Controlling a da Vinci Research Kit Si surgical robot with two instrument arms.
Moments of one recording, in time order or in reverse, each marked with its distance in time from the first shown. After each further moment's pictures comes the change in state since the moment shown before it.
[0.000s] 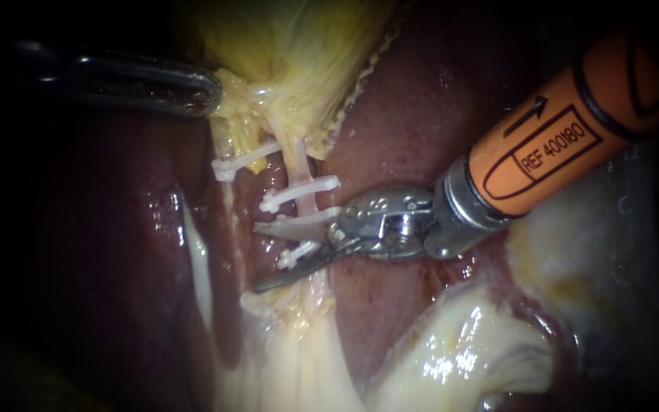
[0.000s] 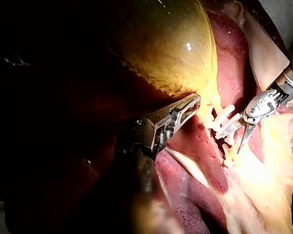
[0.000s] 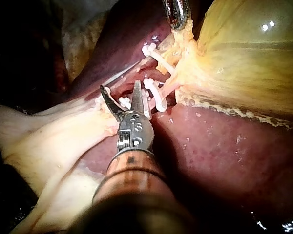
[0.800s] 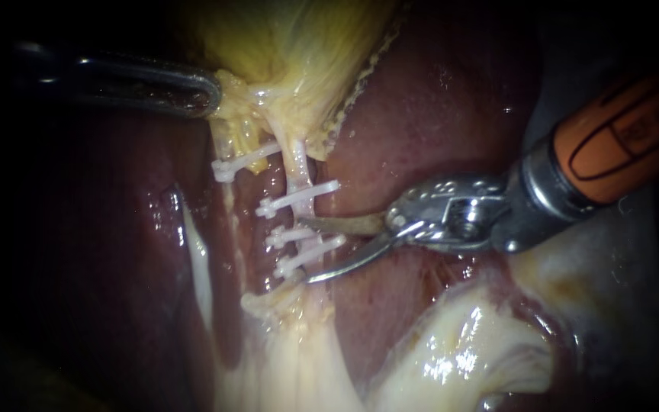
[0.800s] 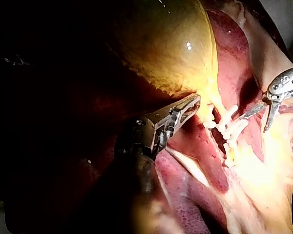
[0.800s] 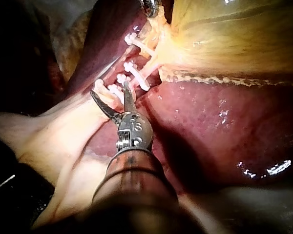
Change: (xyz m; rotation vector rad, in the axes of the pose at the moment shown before) right arm 0.001 0.000 -0.009 0.170 -0.050 0.188; left arm 0.000 0.000 0.000 0.000 0.000 0.001
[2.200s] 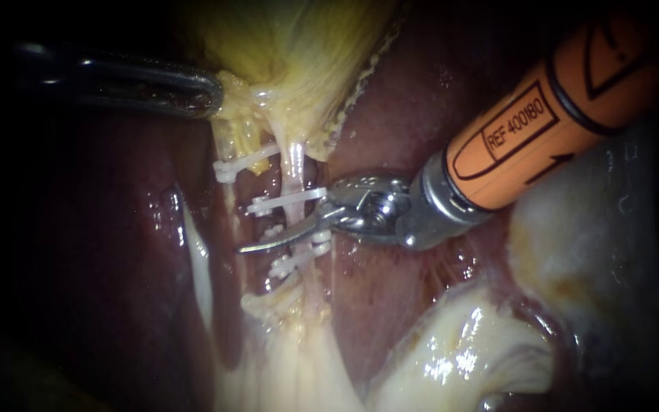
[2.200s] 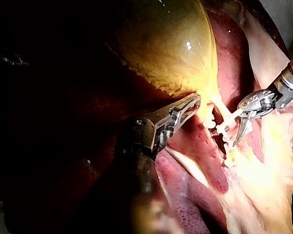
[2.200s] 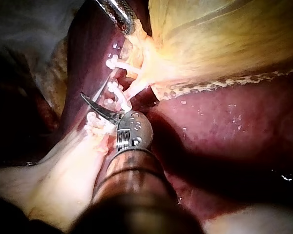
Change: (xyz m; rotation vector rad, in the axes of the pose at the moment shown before) right arm 0.002 0.003 0.008 0.102 0.216 0.127; left arm 0.000 0.000 0.000 -0.005 -0.002 0.001
